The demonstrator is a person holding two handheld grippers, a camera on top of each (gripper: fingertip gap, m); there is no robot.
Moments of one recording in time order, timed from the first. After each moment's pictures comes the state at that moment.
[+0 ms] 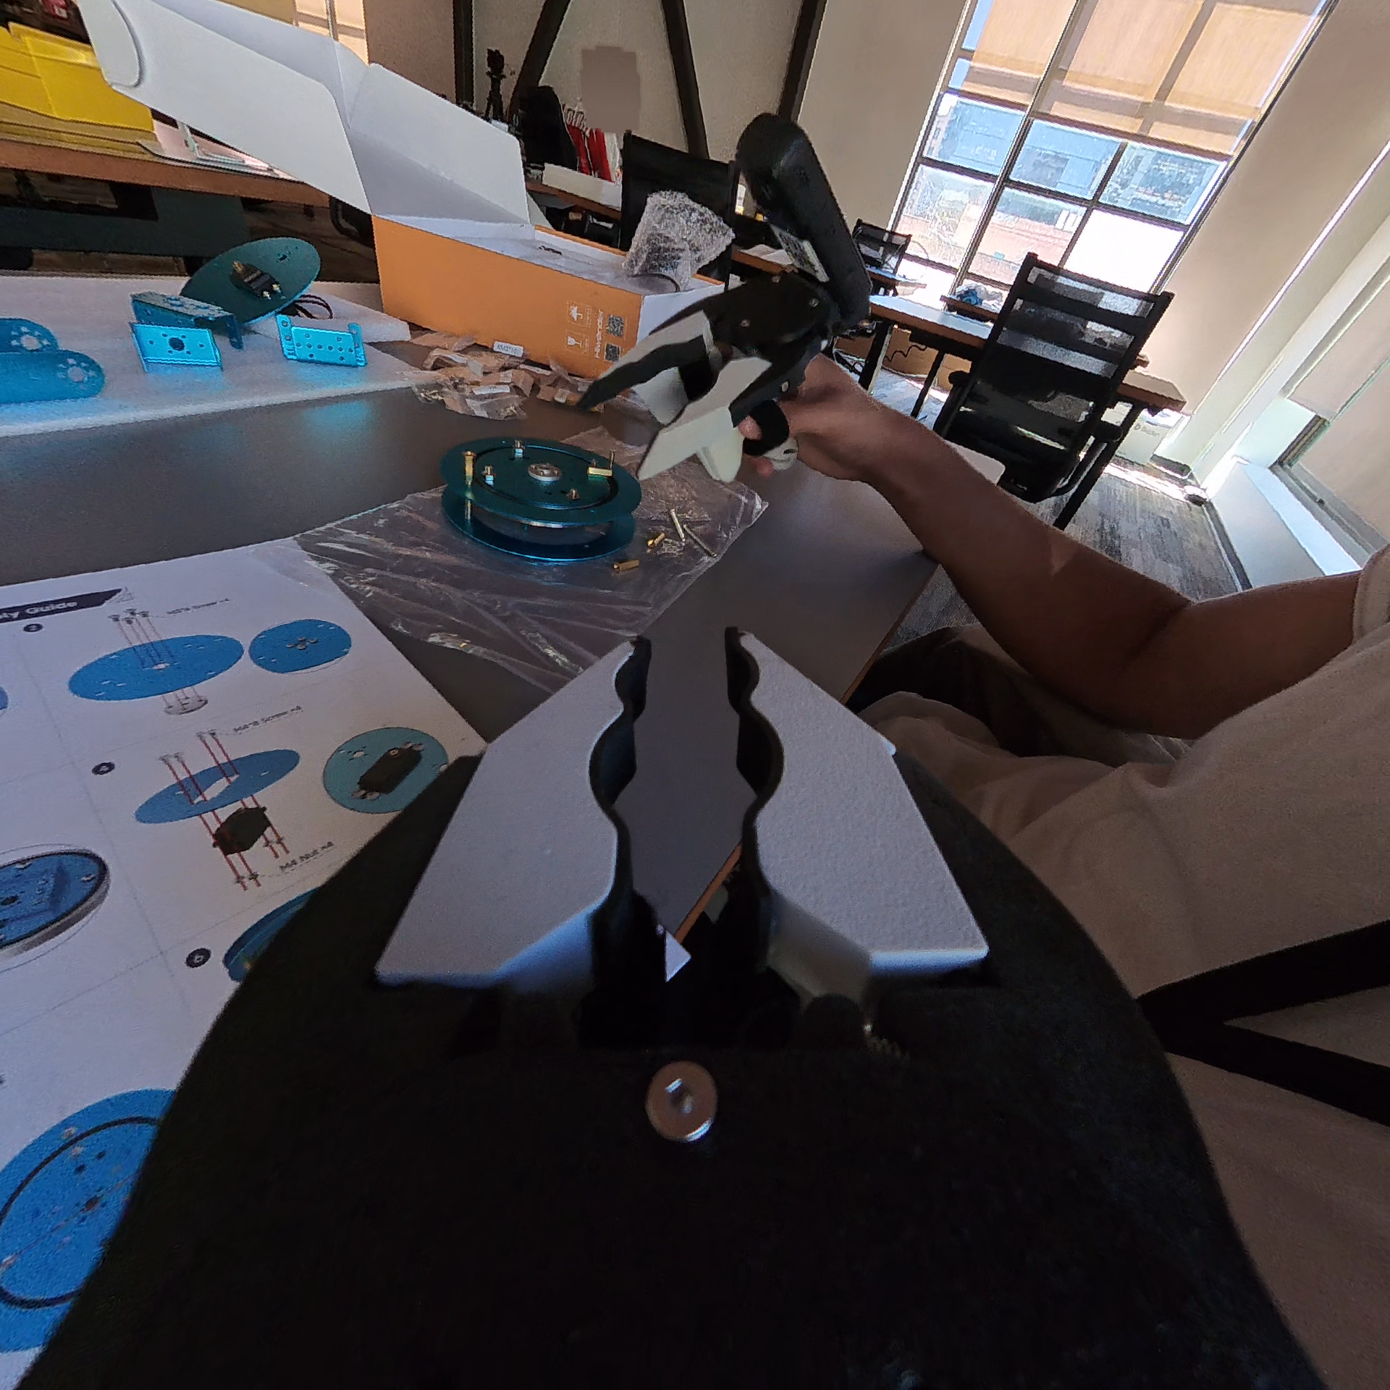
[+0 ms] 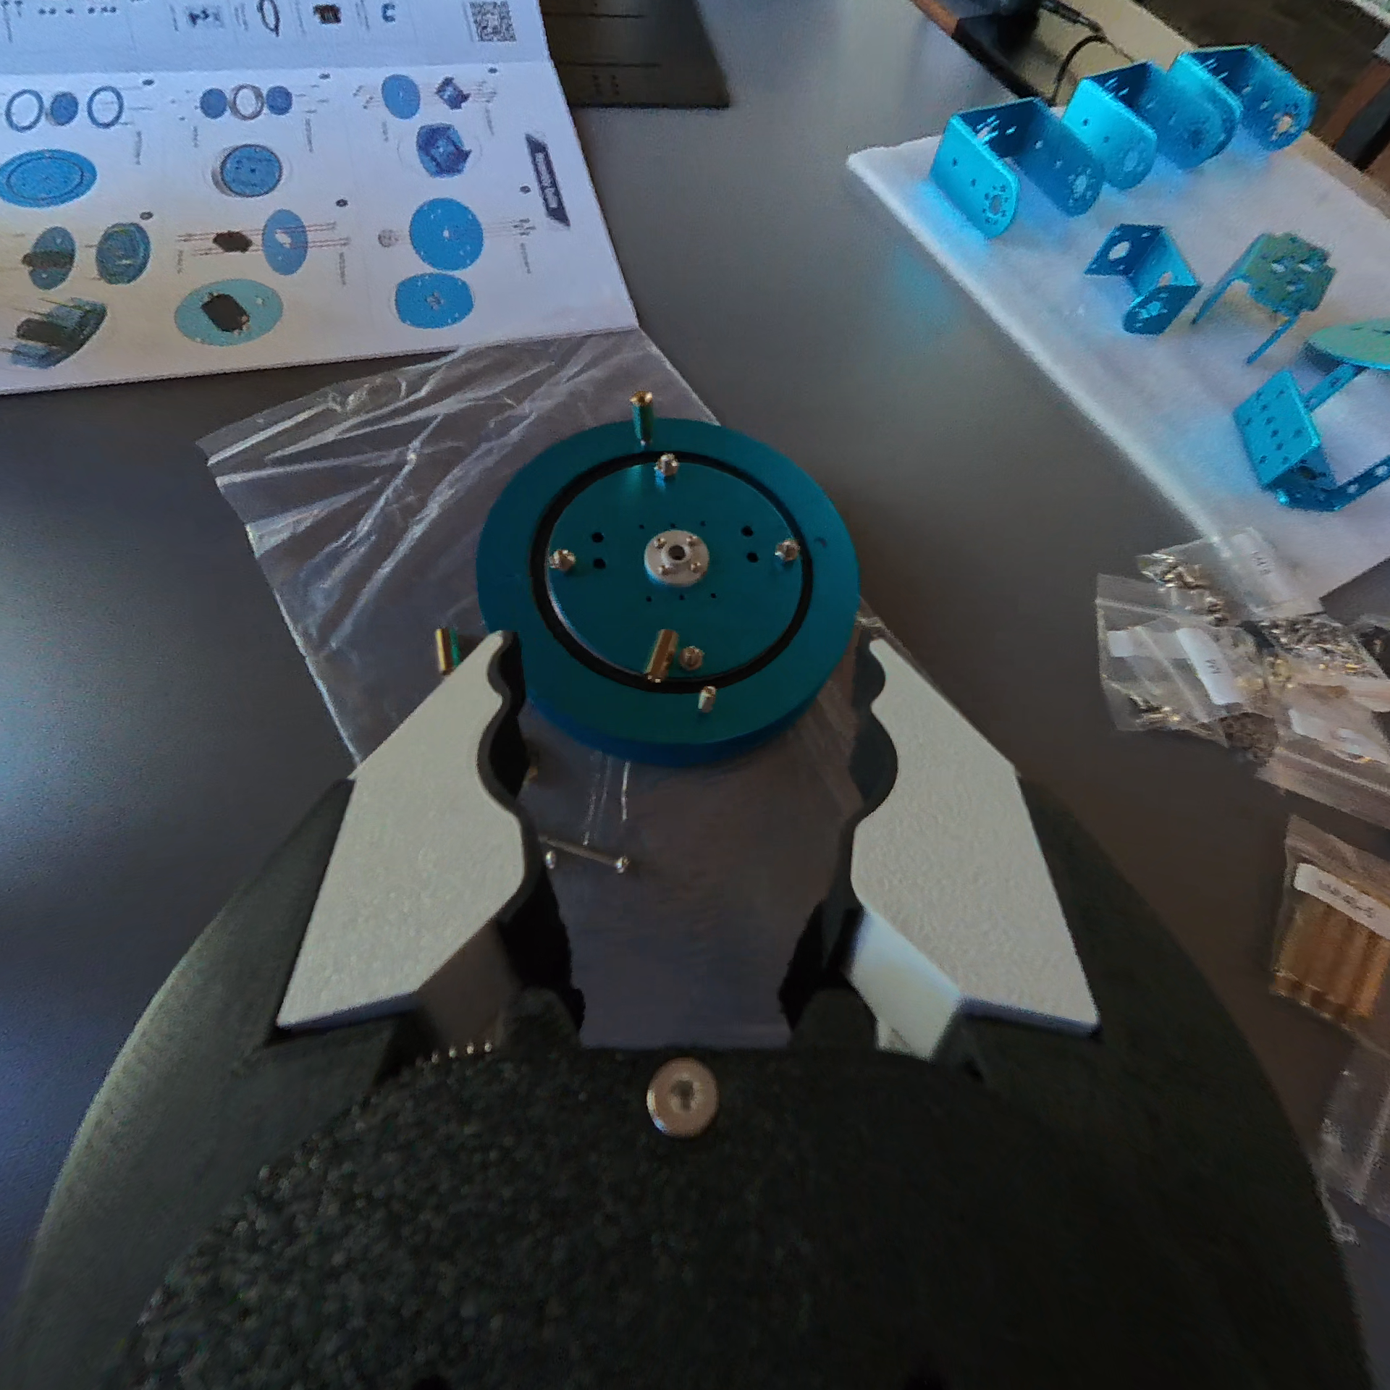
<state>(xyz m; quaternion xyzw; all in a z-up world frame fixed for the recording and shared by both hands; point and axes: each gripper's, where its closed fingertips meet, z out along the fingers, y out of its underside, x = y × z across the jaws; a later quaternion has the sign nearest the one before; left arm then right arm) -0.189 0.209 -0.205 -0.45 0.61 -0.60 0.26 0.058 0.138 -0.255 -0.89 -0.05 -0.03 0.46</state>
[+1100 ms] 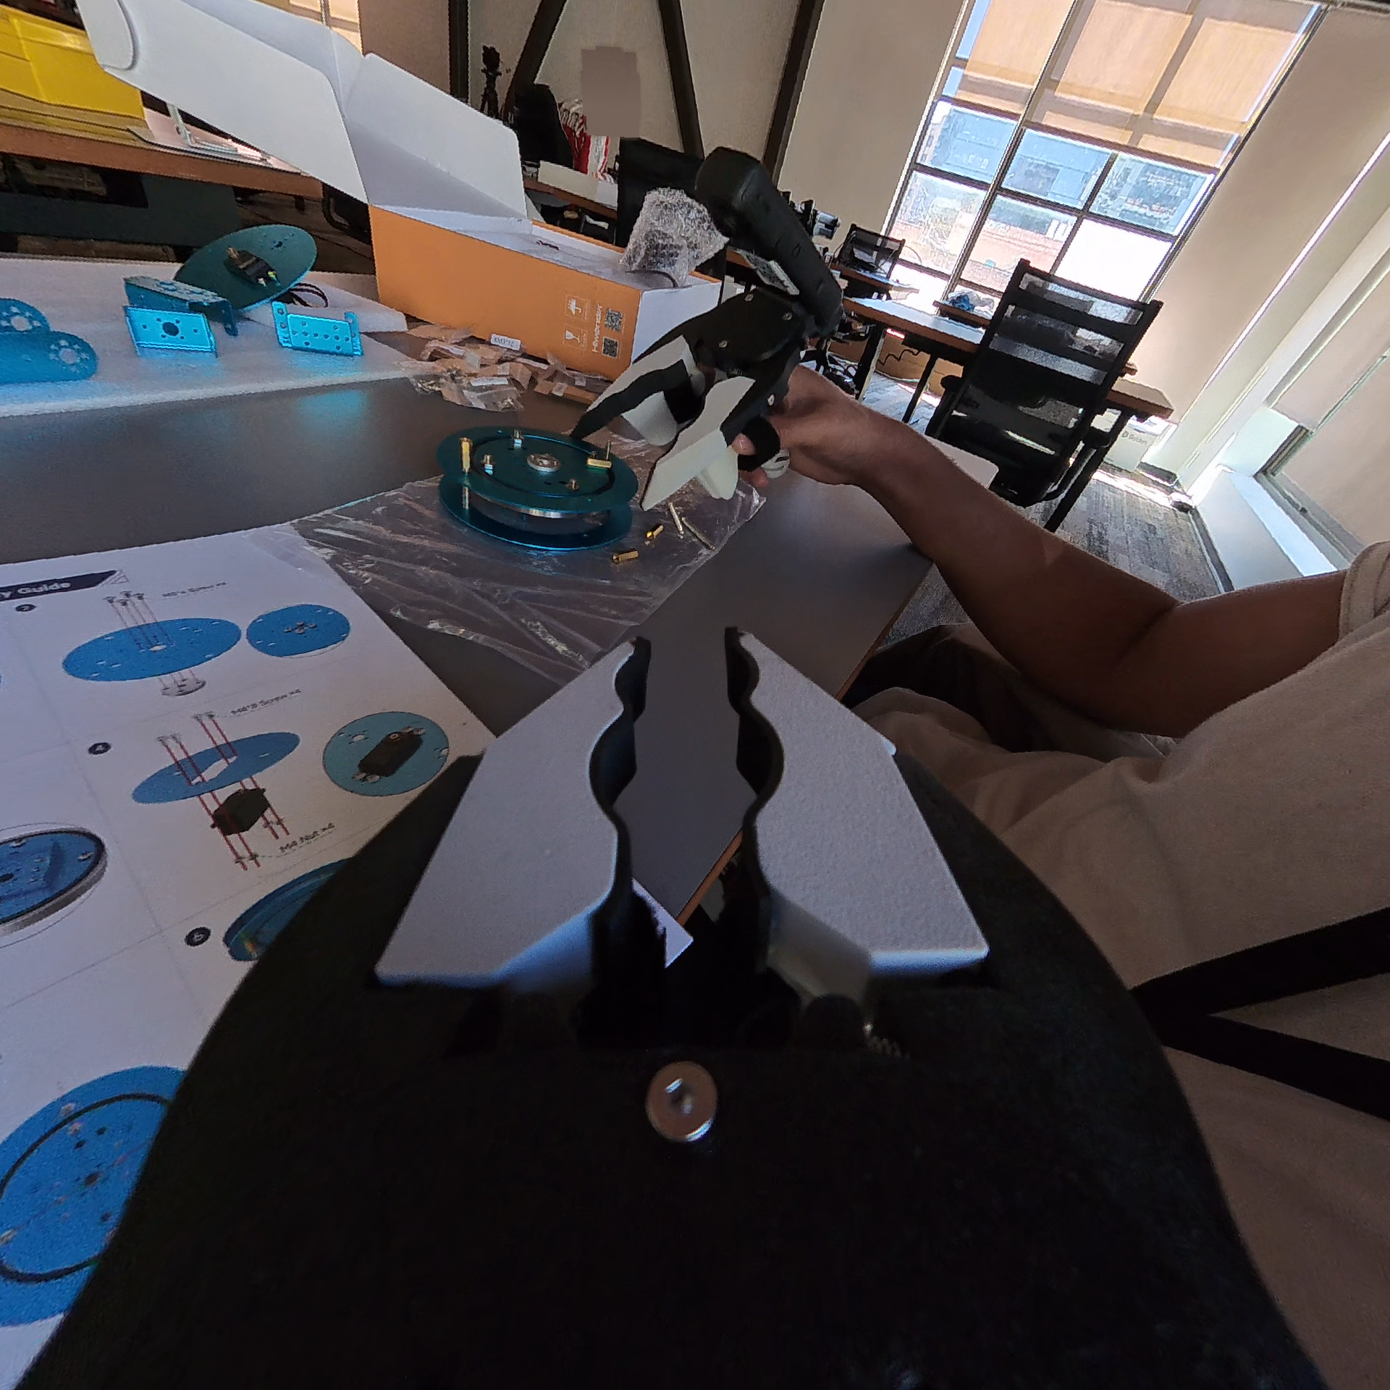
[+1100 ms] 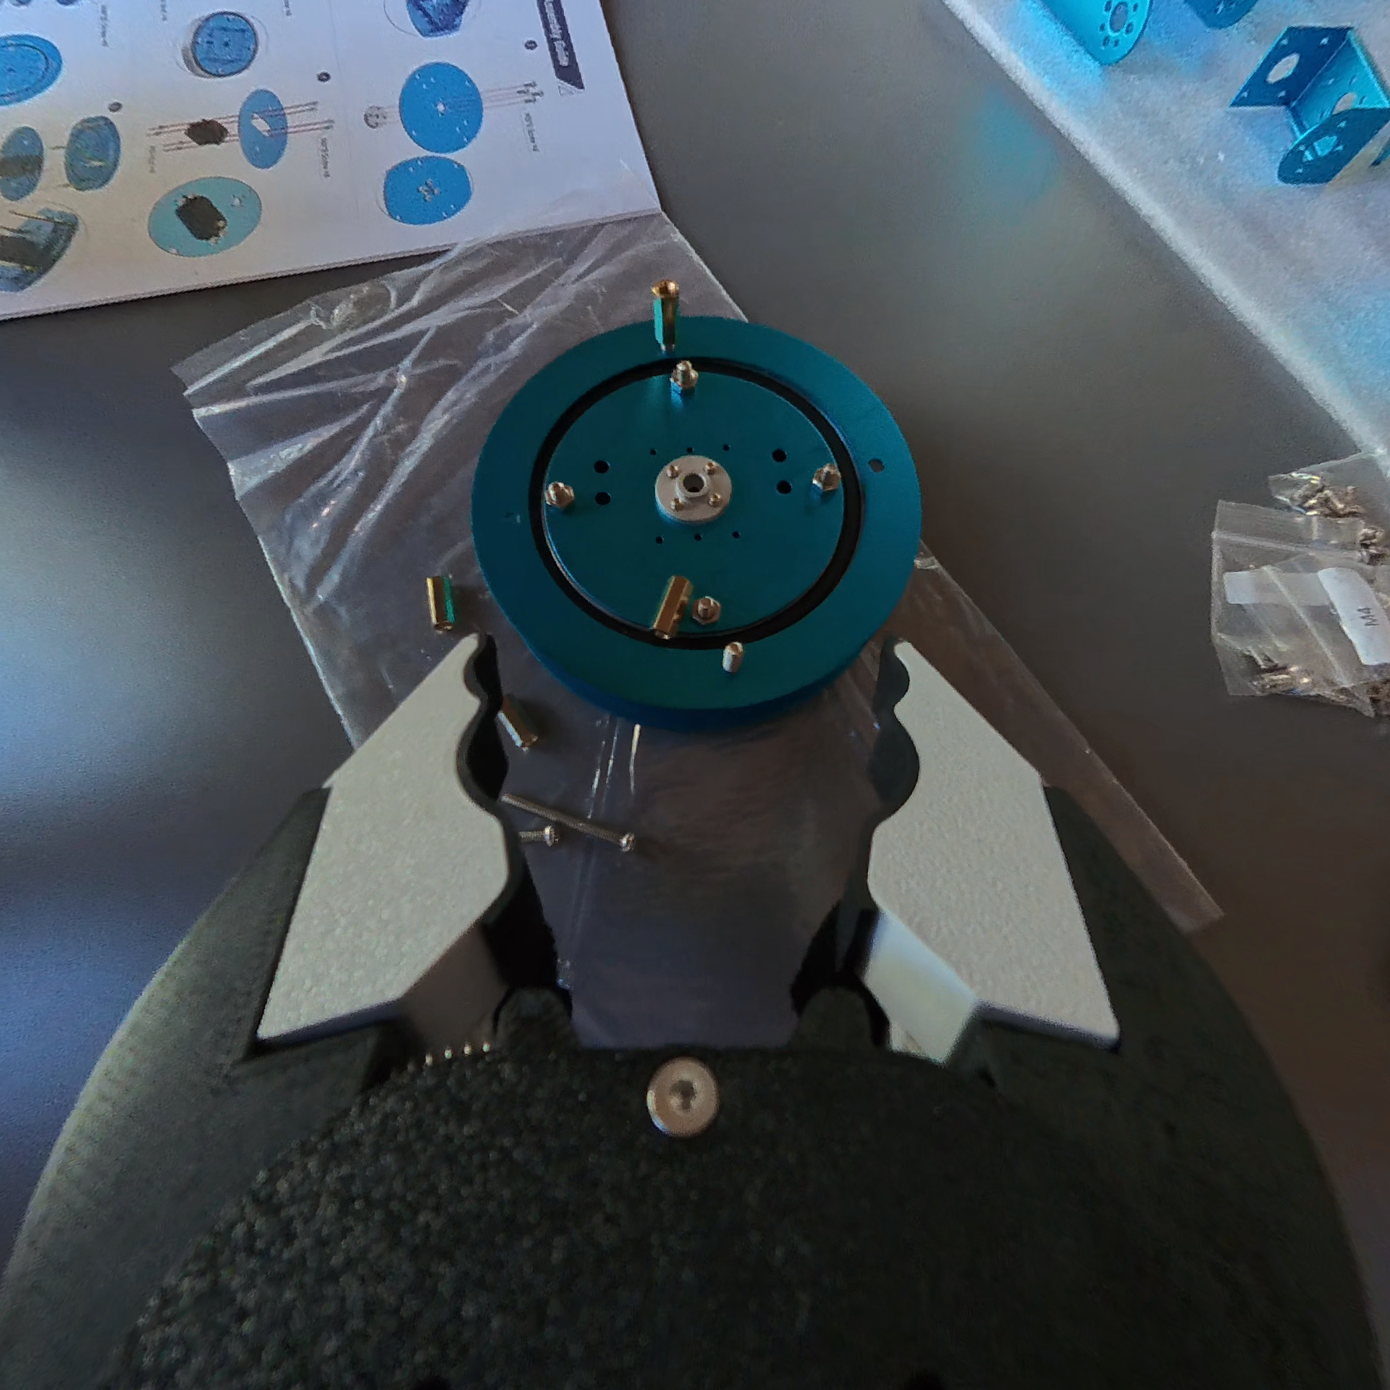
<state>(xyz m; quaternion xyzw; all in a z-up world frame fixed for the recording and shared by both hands) -0.191 0.212 -0.209 -0.45 0.60 -0.61 0.25 0.057 0.137 -0.282 -0.91 -0.04 0.01 0.42</state>
